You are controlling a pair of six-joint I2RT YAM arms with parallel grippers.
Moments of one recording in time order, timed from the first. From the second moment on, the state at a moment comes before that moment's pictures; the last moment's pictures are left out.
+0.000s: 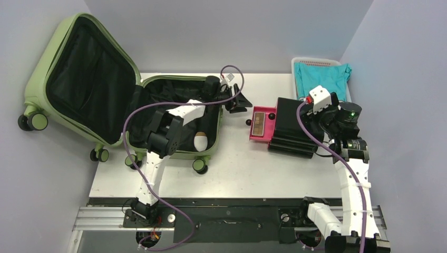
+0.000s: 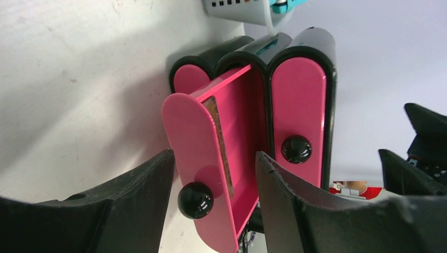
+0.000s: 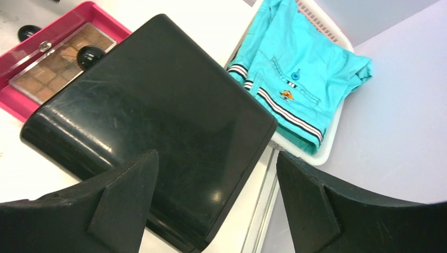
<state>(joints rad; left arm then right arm) -0.49 2.33 1.77 0.16 0.79 -0.98 -0.11 0.92 1.02 -0.54 -0.30 -0.61</state>
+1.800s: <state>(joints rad) -0.62 2.42 1.75 0.41 0.83 -1.24 -0.12 1.07 0.93 -0.43 -0.28 -0.62</state>
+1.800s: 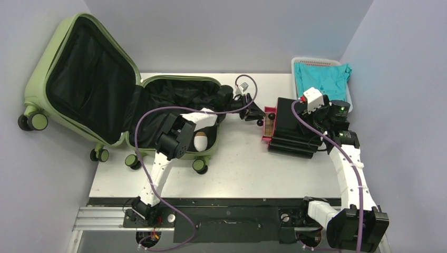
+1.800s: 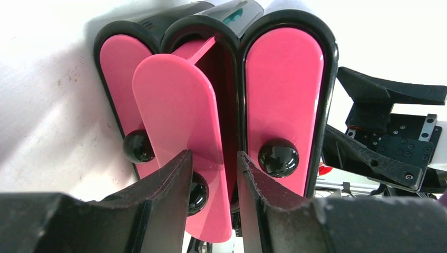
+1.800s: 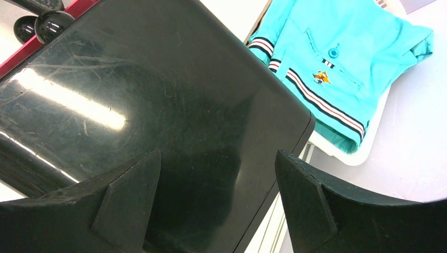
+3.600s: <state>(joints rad) -0.67 2.44 1.73 0.45 0.85 -1.22 -0.12 1.07 0.93 -0.43 -0.29 -0.62</state>
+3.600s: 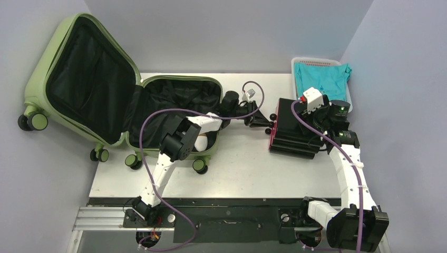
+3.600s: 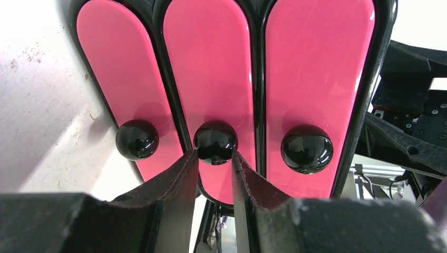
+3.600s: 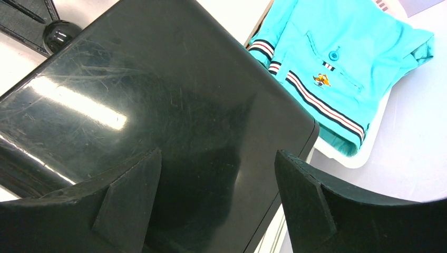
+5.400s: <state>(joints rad) -0.59 2.28 1.58 0.43 0.83 -0.84 -0.12 1.07 1.10 -0.59 -0.42 -0.55</state>
